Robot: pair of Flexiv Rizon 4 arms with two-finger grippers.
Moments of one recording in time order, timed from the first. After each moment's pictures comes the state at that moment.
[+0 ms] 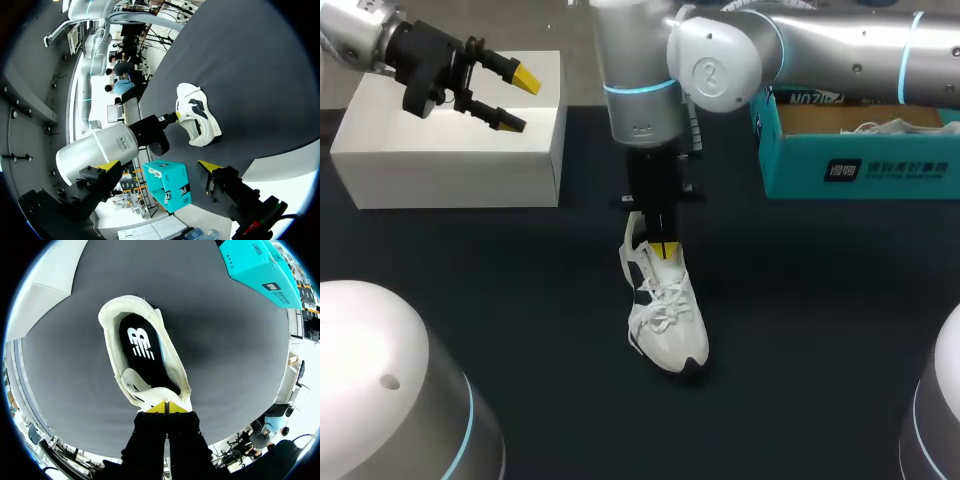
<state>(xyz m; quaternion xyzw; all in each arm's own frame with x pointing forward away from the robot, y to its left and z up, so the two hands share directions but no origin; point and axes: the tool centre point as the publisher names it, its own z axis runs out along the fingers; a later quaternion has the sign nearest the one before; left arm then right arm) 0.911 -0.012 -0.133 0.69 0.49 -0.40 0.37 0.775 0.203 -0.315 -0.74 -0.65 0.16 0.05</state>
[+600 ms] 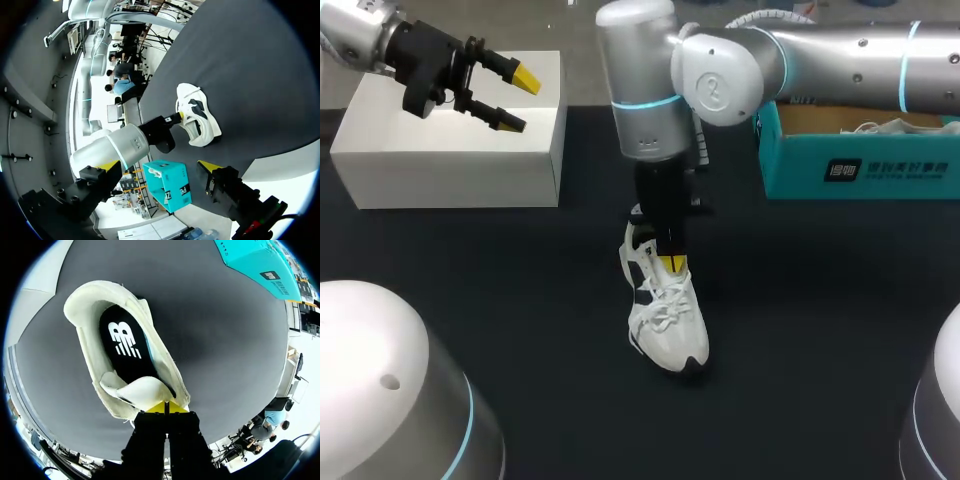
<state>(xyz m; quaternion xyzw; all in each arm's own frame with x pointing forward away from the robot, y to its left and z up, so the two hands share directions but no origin) 0.911 -0.012 -0.133 0.69 0.49 -0.40 0.37 0.773 0.186 -0.344 -0.75 -0.64 0.18 0.06</state>
